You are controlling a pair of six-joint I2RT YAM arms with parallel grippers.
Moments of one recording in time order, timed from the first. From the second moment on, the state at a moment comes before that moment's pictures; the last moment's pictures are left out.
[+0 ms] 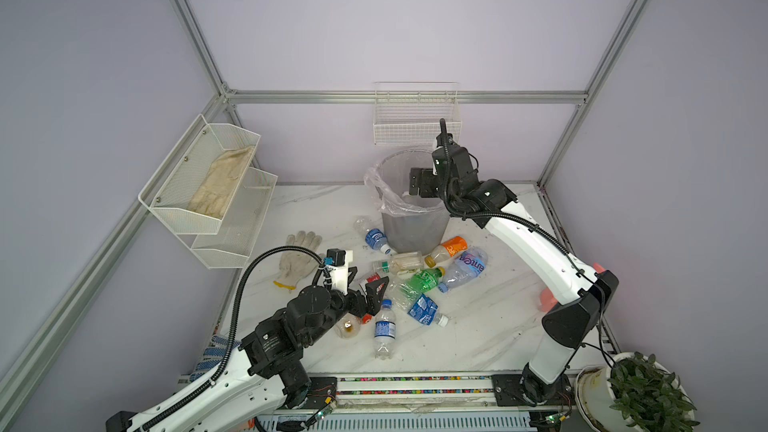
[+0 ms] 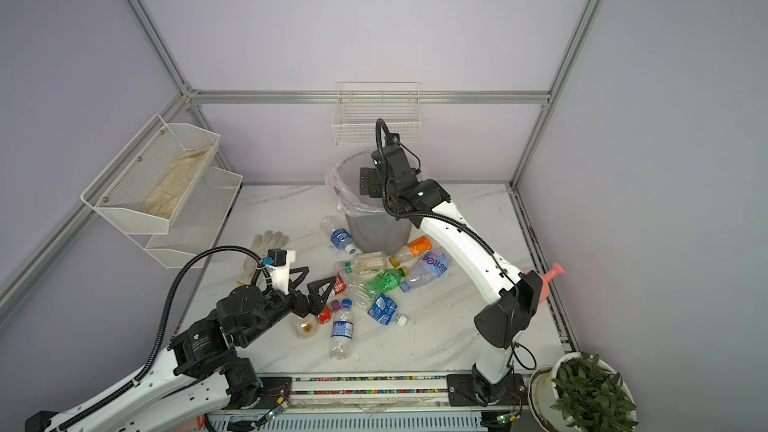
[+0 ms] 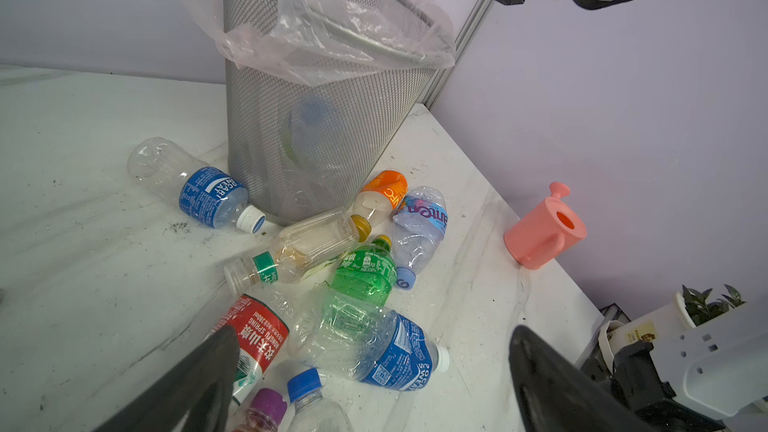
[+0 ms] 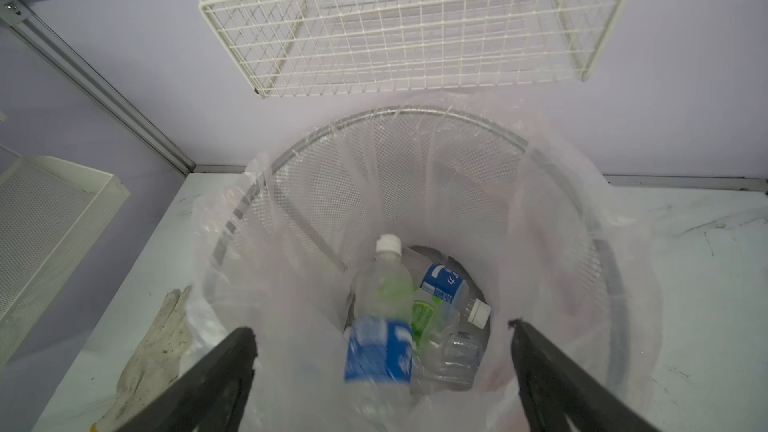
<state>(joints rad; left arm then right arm) -0.91 0.60 0.64 -0.32 -0.27 -0.50 0.69 1.71 1.91 -0.69 0.36 0.40</state>
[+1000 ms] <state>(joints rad) -0.98 0.84 0.64 -0.43 -0.25 -0.63 0.69 1.40 1.61 -0.61 0.37 0.39</state>
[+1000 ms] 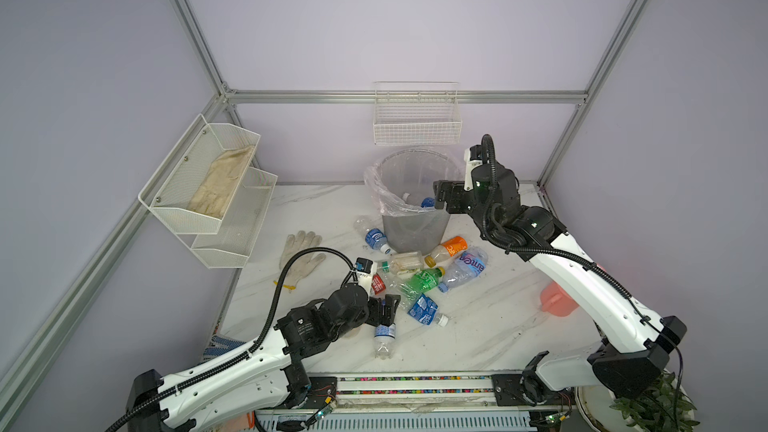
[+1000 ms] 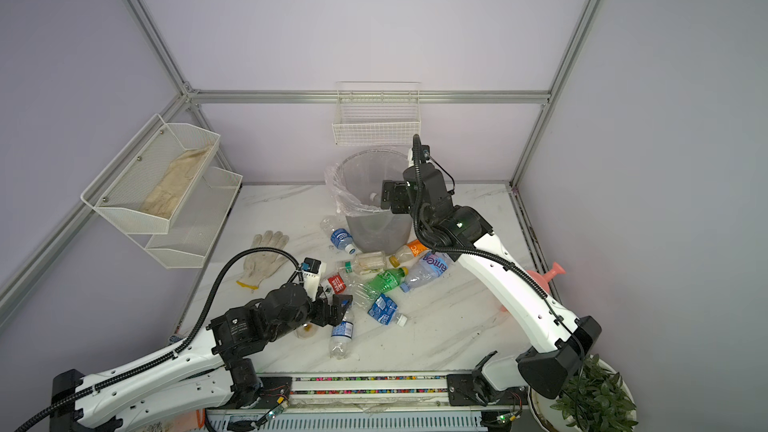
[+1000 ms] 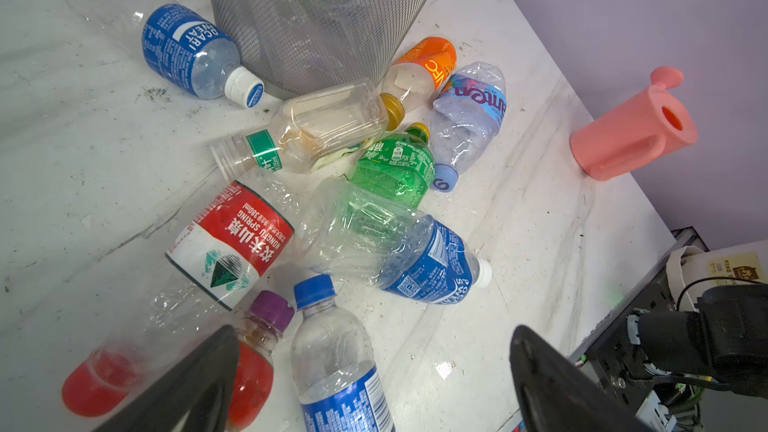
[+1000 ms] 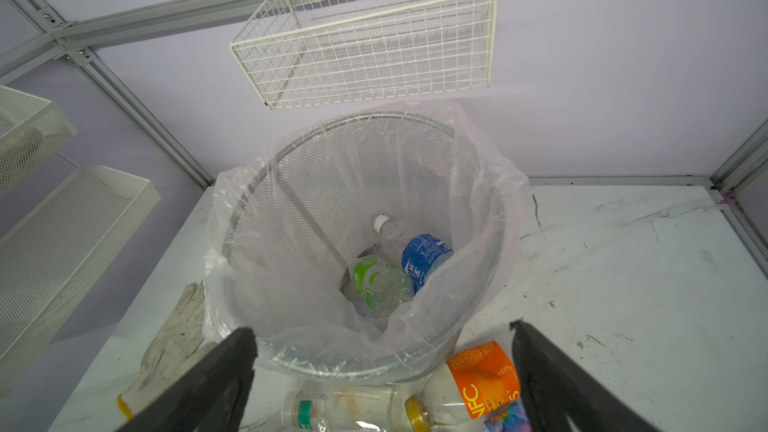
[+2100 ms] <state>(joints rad) -1.00 1.02 0.63 -0.45 -0.19 -0.78 0.69 1.36 1.52 -0.60 0.37 0.42</state>
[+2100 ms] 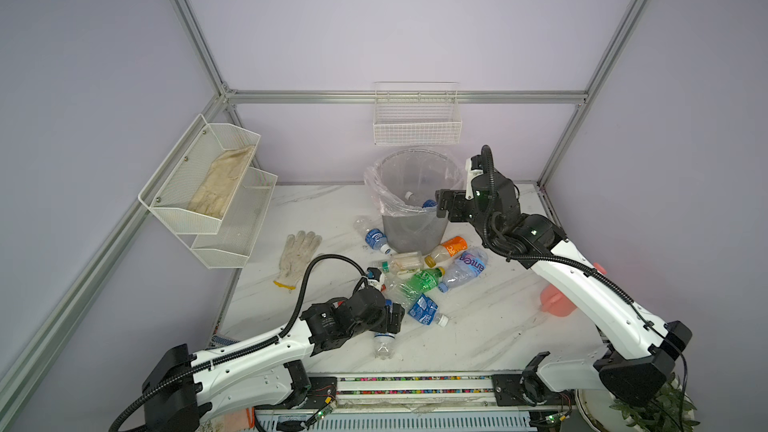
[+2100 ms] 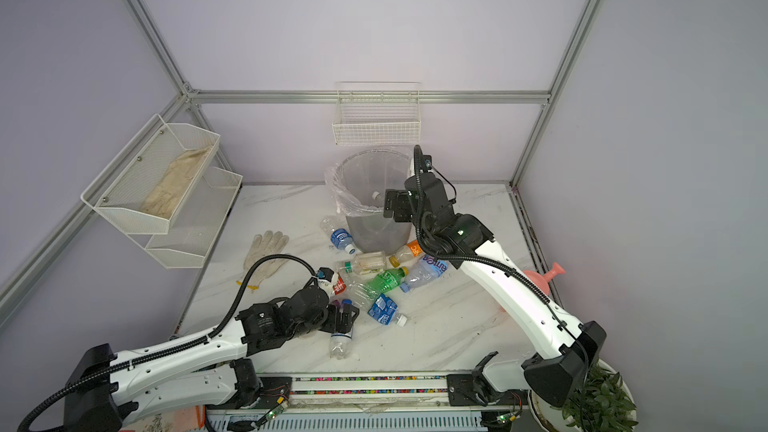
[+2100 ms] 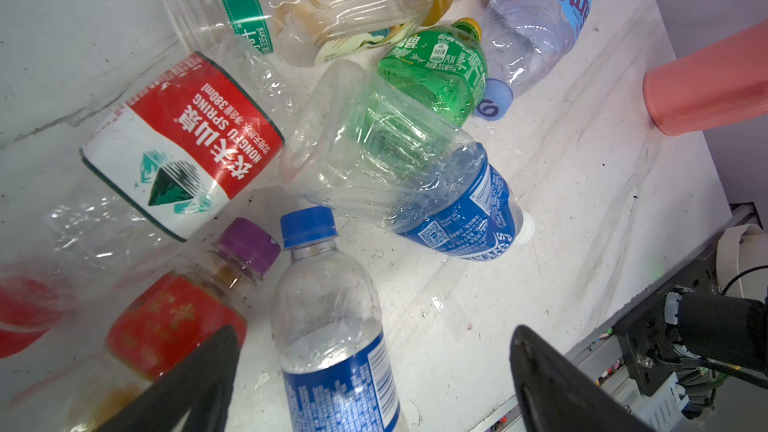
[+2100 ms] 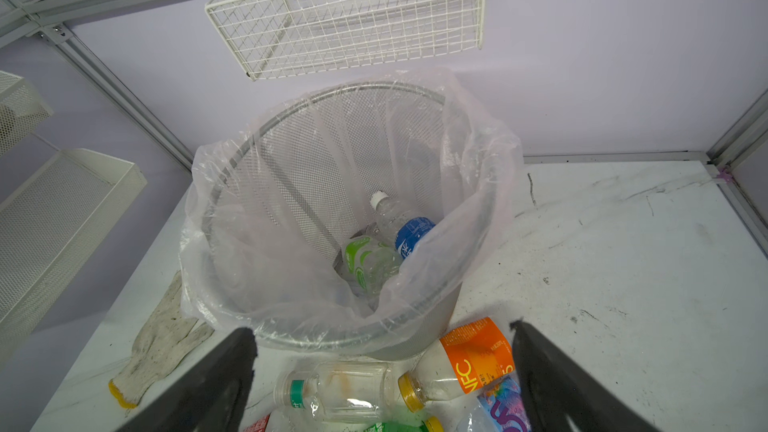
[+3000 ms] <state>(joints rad) -1.04 1.22 0.63 -0.44 -0.16 -0.80 0.69 1.35 1.47 -0.59 0.37 0.44</state>
